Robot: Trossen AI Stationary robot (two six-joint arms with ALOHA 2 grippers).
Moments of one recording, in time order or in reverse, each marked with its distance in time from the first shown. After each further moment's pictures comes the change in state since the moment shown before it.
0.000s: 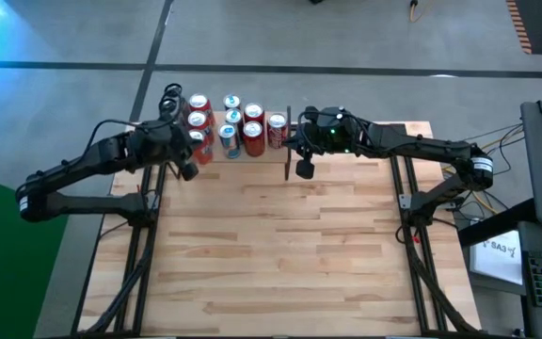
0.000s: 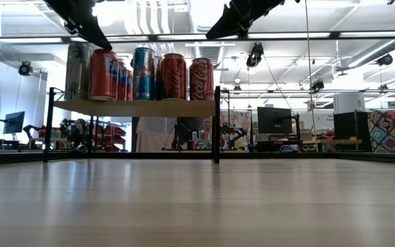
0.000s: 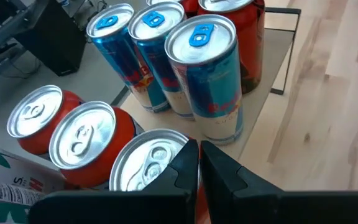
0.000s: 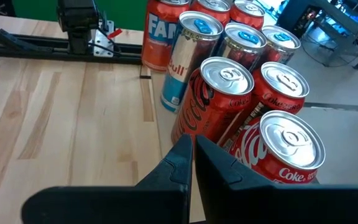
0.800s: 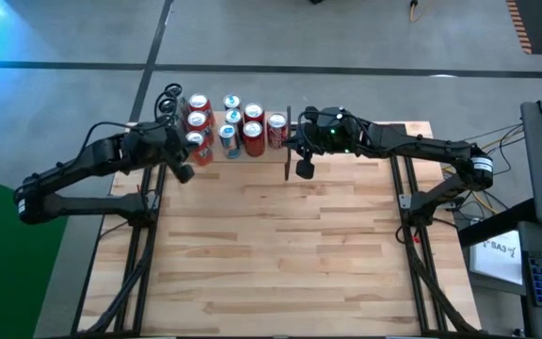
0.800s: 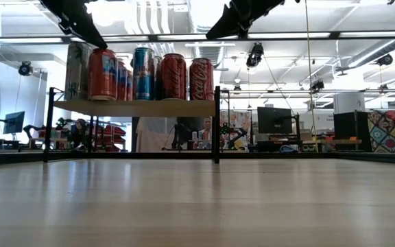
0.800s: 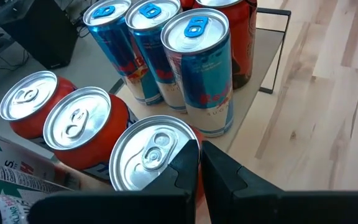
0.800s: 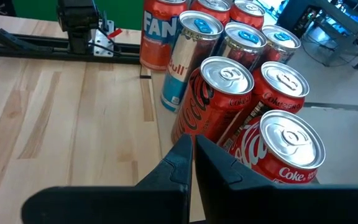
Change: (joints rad) left arm 0.000 -0.040 -0.002 -0.047 0.032 -0.050; right arm 0.000 0.000 0.000 -0.001 0.000 -0.001
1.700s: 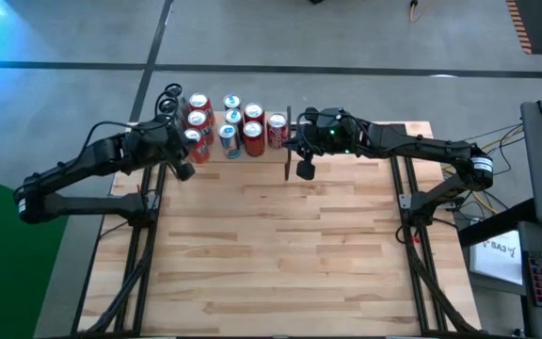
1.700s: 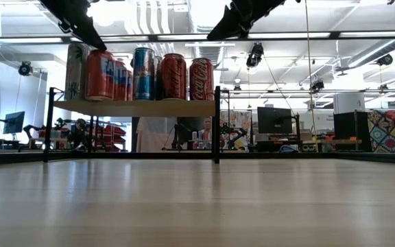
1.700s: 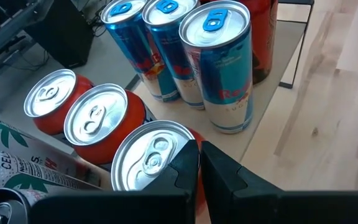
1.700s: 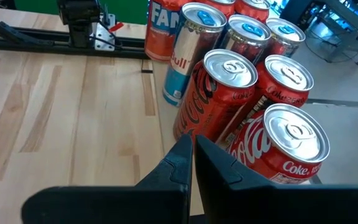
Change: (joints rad) left arm 0.000 0.005 -0.001 0.004 -0.066 0.033; right arm 0.002 0.000 0.000 -0.022 0.000 -0.002
